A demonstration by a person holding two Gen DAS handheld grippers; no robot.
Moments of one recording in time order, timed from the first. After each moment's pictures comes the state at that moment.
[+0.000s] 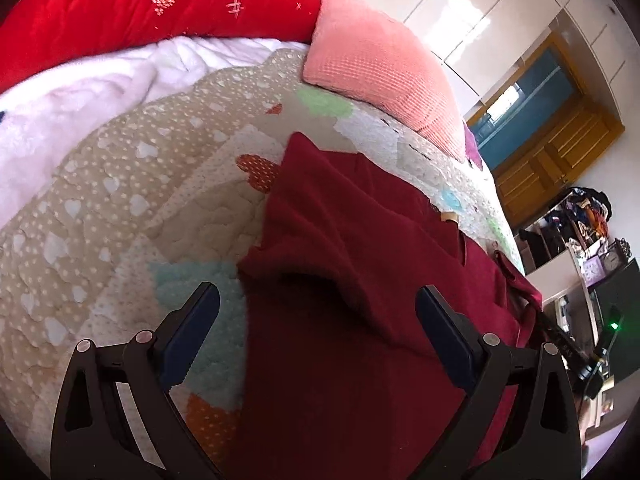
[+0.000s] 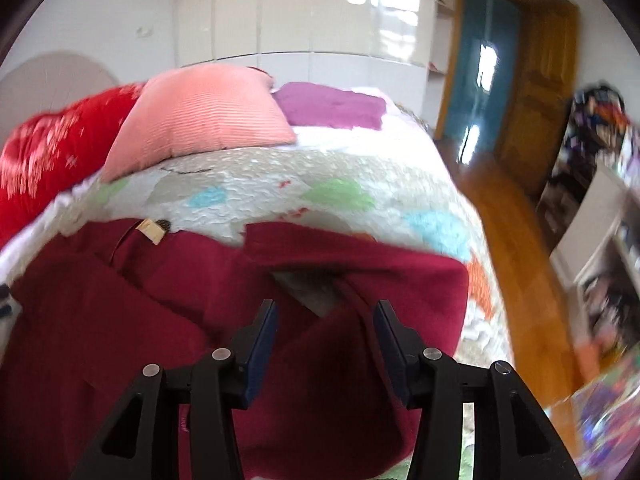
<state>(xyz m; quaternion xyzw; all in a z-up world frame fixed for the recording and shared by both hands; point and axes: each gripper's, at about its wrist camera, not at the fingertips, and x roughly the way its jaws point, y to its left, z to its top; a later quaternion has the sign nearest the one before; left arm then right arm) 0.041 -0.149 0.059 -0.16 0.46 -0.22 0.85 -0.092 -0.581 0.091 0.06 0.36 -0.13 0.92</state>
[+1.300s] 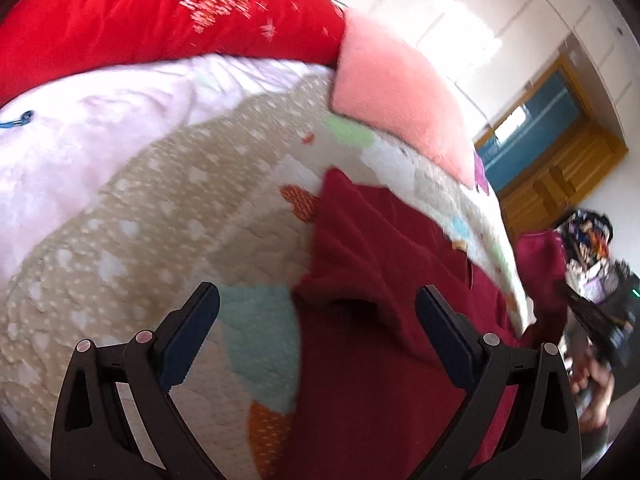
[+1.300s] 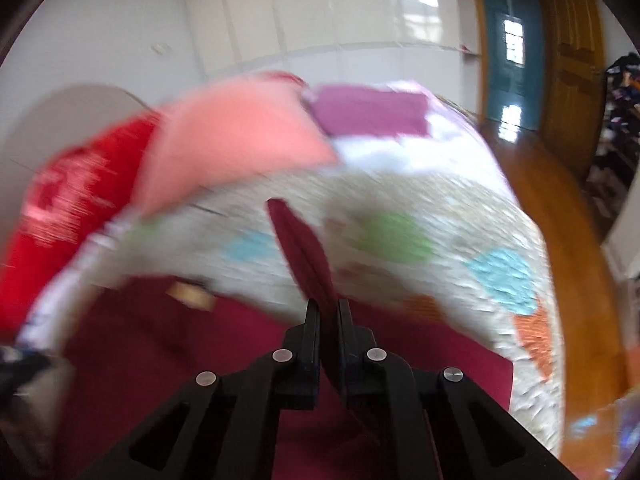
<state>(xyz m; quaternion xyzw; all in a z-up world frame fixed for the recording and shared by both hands) 0.042 -0.098 0.075 -0.20 0.43 -0.19 0.86 -0.040 -0.588 0.140 0.13 0.34 -0.02 0.93</state>
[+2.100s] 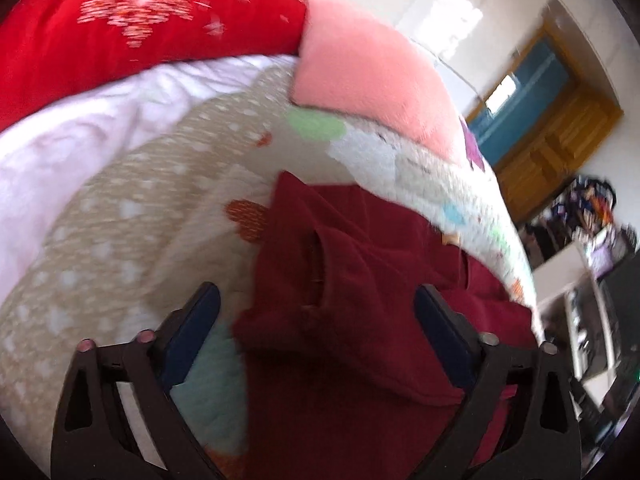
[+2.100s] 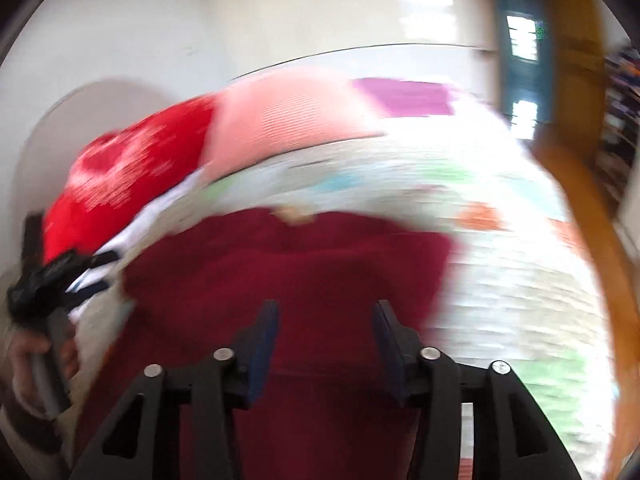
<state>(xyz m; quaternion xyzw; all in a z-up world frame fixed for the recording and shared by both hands) 0.070 -0.167 0.073 -0.12 0.45 -0.22 0.86 -0.137 -0.531 0.100 0.15 0.34 -0.05 0.93</state>
